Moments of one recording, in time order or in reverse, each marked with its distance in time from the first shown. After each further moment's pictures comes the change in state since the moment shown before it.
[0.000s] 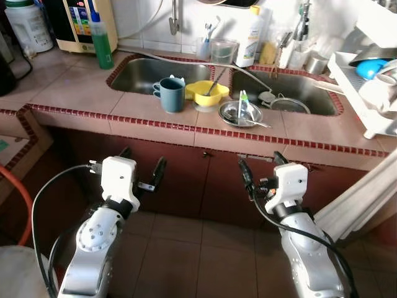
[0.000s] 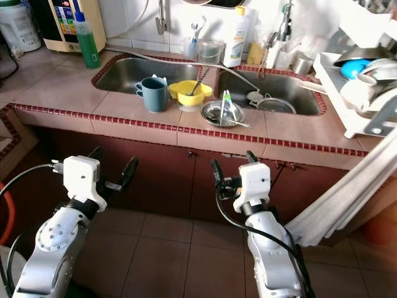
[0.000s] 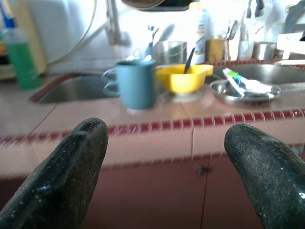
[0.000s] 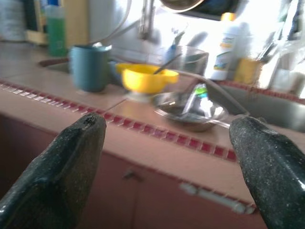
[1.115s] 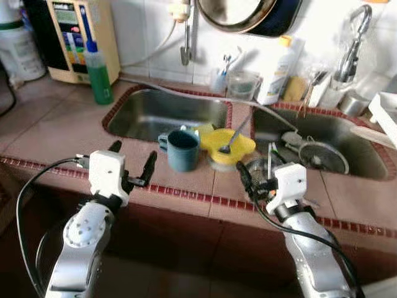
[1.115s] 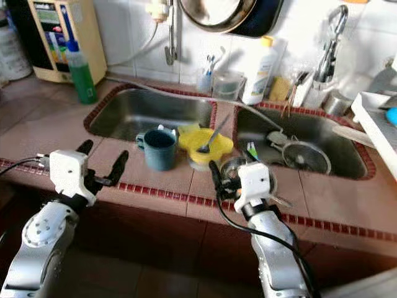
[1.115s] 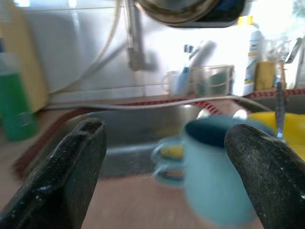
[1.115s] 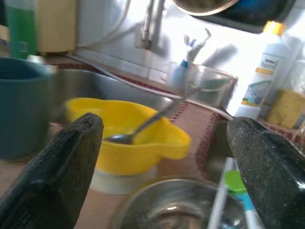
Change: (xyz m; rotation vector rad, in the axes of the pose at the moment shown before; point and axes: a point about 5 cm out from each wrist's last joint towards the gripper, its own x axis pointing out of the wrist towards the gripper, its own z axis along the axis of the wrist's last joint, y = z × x) left arm 0.006 0.003 0.014 0.008 -0.049 -0.041; right arm -0.004 -0.012 0.002 -0.056 0.009 0.048
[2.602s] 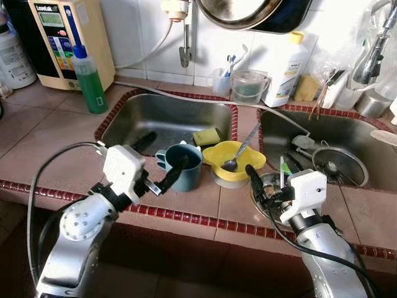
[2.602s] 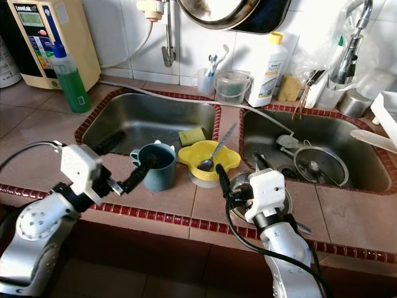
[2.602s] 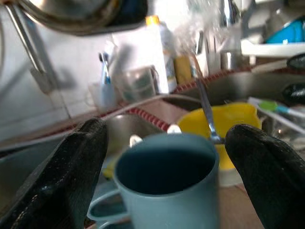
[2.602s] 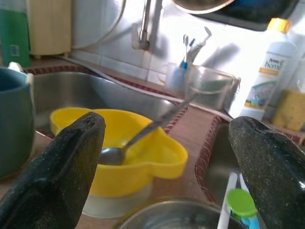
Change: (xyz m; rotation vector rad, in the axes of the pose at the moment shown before) left arm 0.004 -0.020 0.015 0.061 -0.043 -0.424; right arm -0.029 -0.005 0.021 -0.015 -0.004 -0.017
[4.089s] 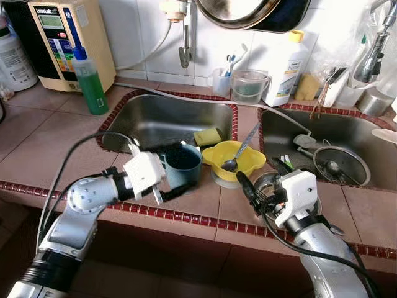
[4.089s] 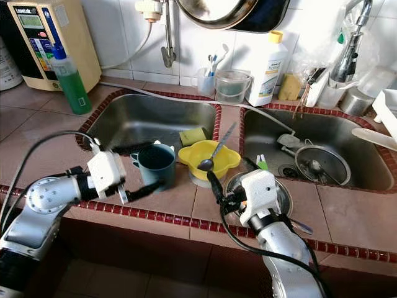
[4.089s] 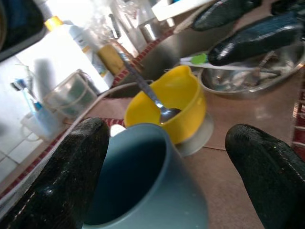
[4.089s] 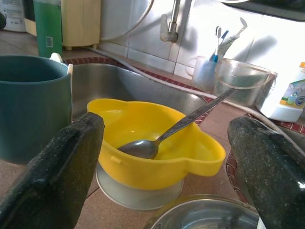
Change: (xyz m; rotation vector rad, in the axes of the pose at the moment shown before) left arm 0.015 0.013 -0.005 0.308 0.049 -0.416; right arm 0.002 0.011 0.001 0.000 0.043 0.118
